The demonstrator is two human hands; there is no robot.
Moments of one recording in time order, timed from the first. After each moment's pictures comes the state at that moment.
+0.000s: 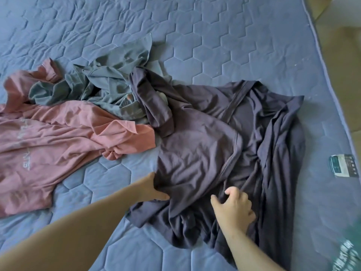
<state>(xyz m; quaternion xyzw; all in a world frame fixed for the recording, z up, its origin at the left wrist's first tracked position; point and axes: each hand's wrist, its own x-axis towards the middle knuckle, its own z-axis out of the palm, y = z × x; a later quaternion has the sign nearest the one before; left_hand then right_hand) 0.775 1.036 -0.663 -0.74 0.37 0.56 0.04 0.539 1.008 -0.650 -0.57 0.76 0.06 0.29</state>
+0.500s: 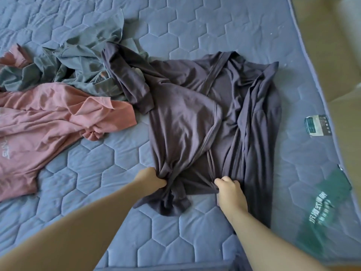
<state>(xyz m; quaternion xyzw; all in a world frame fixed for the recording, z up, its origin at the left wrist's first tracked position) 0.700 1.061 -0.661 -0.79 0.39 0.47 0.09 0.472 1.033 -0.666 -0.72 0.61 0.21 0.25</state>
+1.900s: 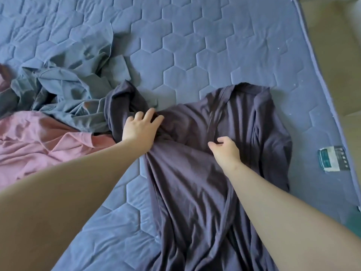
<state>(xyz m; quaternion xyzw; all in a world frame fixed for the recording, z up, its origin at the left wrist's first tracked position) 0.752 0.876 -0.647 -0.73 0.65 0.09 0.20 0.530 0.839 -0.677 -0.50 0.72 -0.07 0.48</state>
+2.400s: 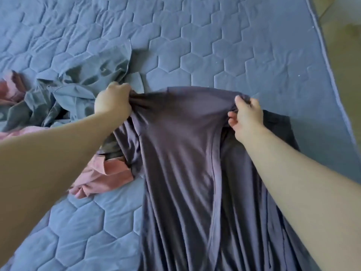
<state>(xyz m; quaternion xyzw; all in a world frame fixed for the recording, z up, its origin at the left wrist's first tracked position) 0.861 0.805 -0.600 -0.87 0.50 0.06 0.00 0.603 0.711 -0.623 -0.30 0.65 -0.37 0.60</state>
